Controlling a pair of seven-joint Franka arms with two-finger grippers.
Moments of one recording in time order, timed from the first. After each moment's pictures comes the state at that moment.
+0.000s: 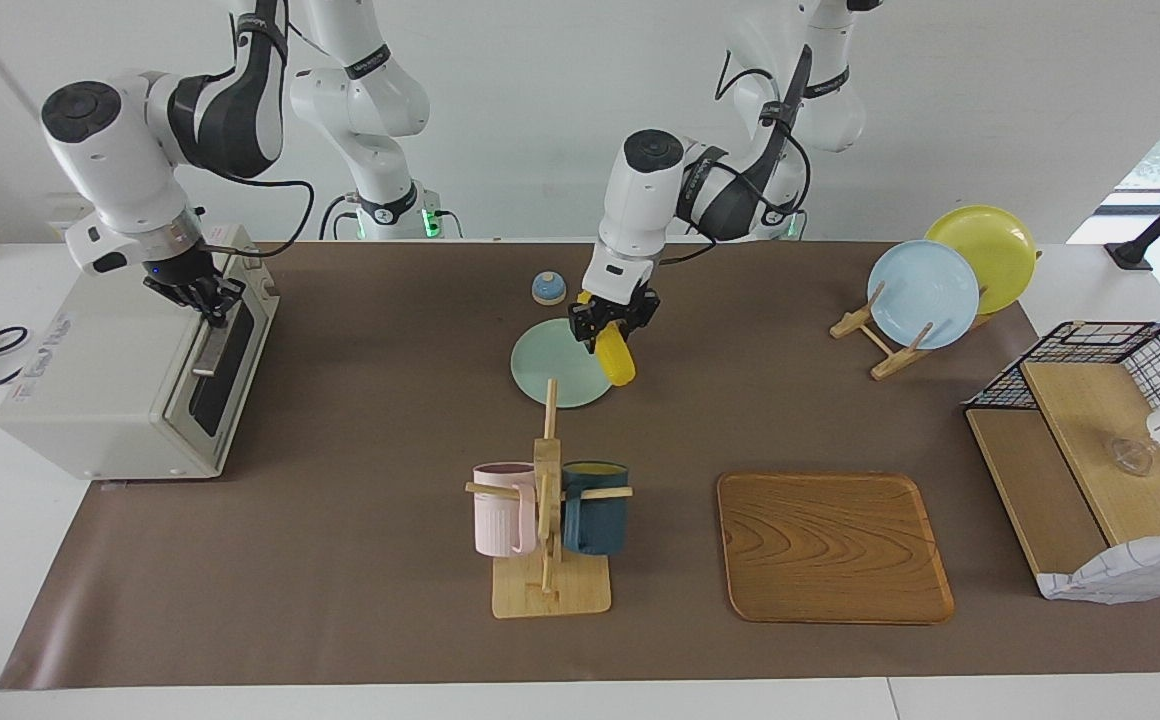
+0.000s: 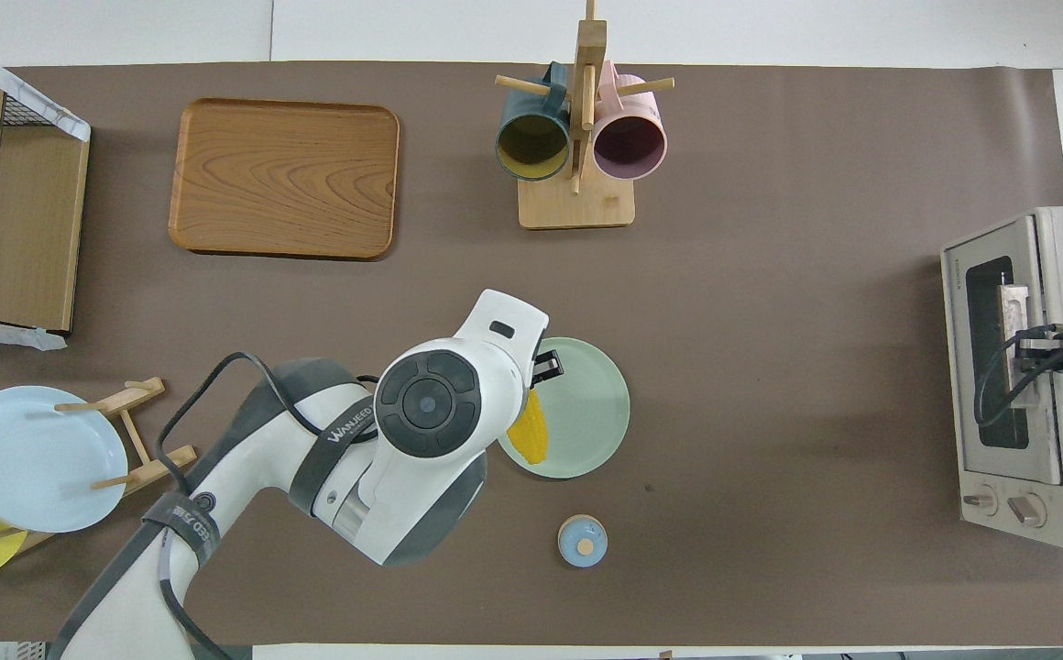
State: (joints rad) left arm -0.79 0.14 0.01 -2.06 -0.06 2.37 -0.97; right arm -0.17 -0.14 -0.03 -2.12 -0.12 1.94 0.02
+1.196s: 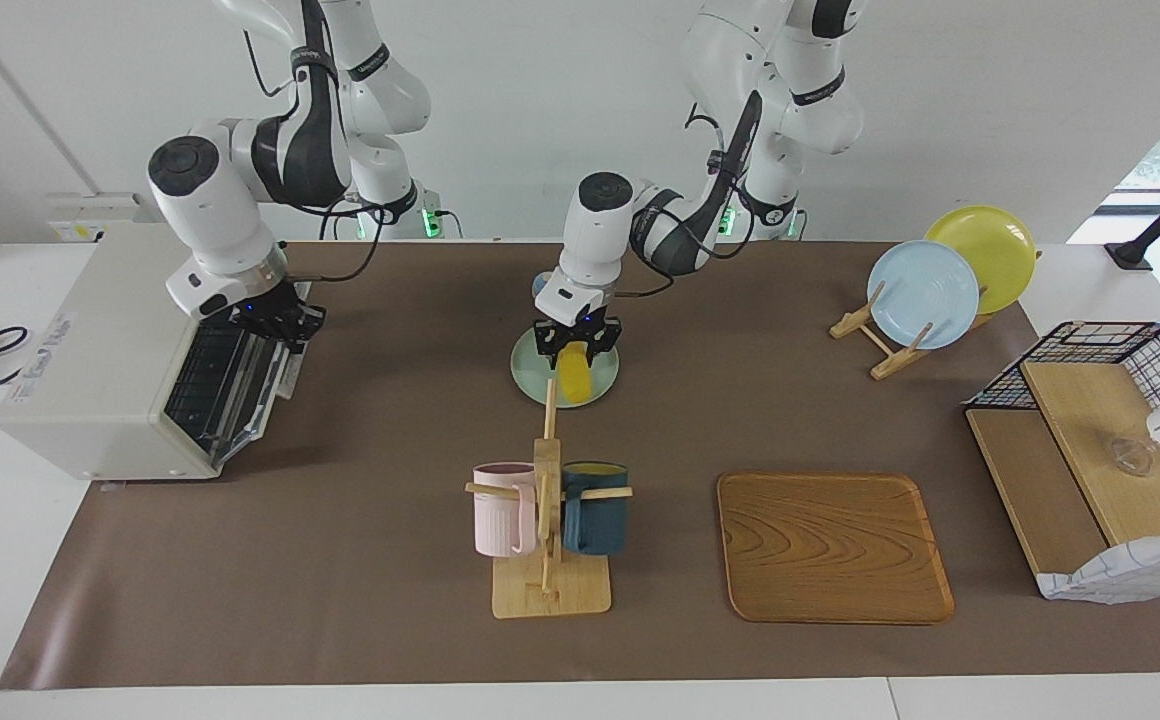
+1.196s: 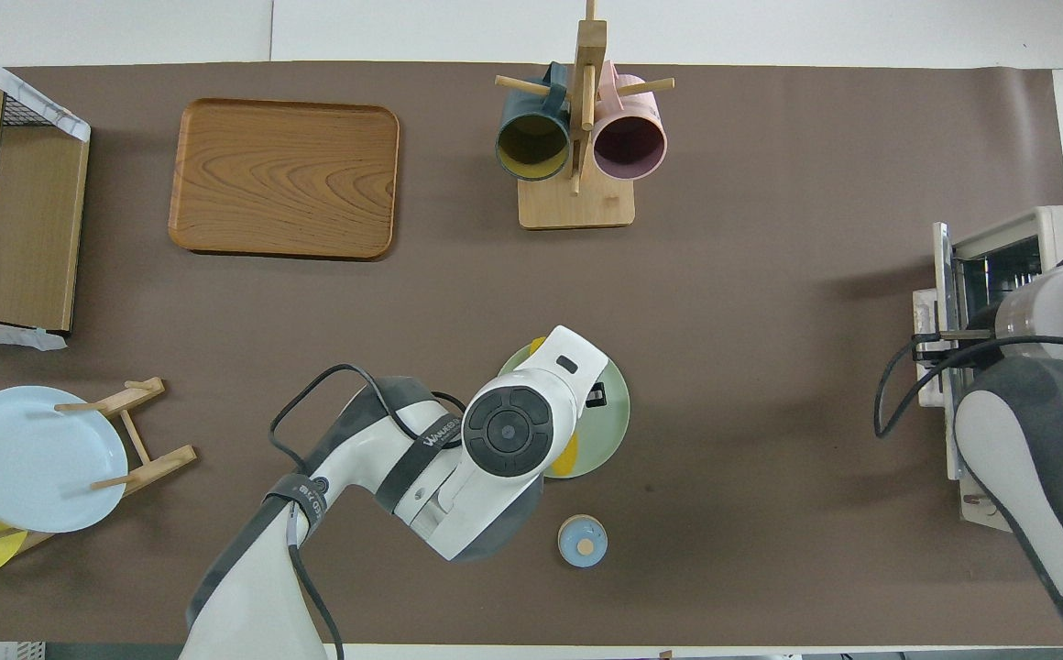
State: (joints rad) left arm -0.86 0.29 0.02 -2.04 -0.06 2.50 -0.86; right arm -0.02 -0.05 0.00 -2.22 -0.03 2.12 0.02
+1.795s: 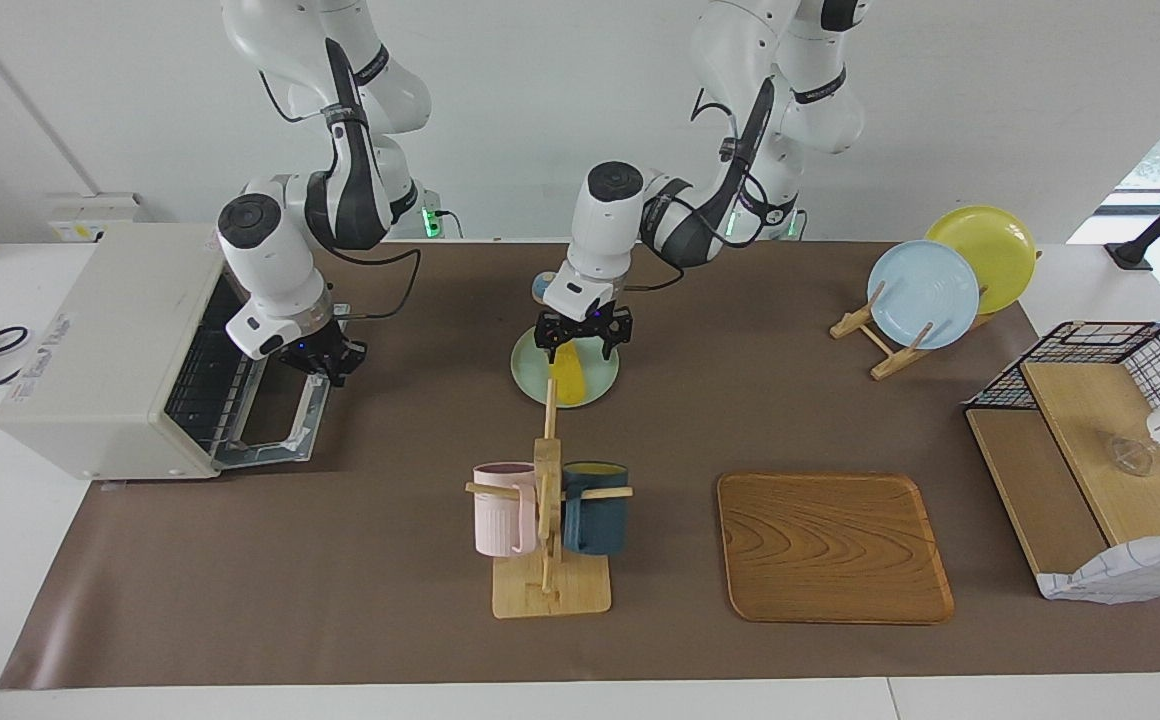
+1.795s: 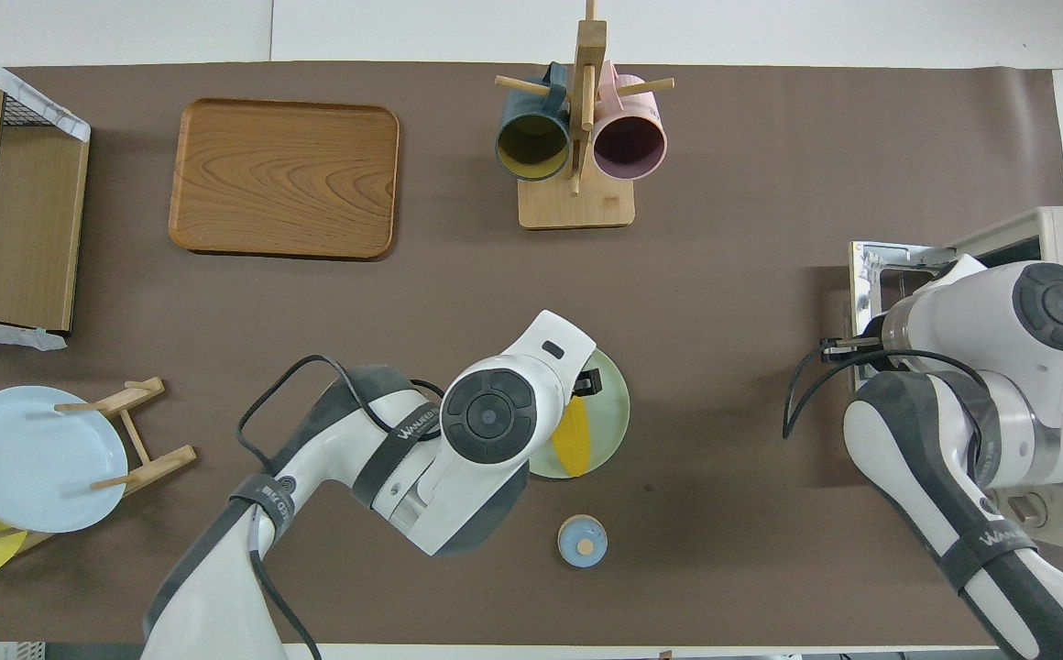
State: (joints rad) left arm -0.77 0.16 0.04 -2.00 -0.06 2.28 -0.86; right arm 0.01 0.02 0.01 -2.31 -0.03 2.31 0.03
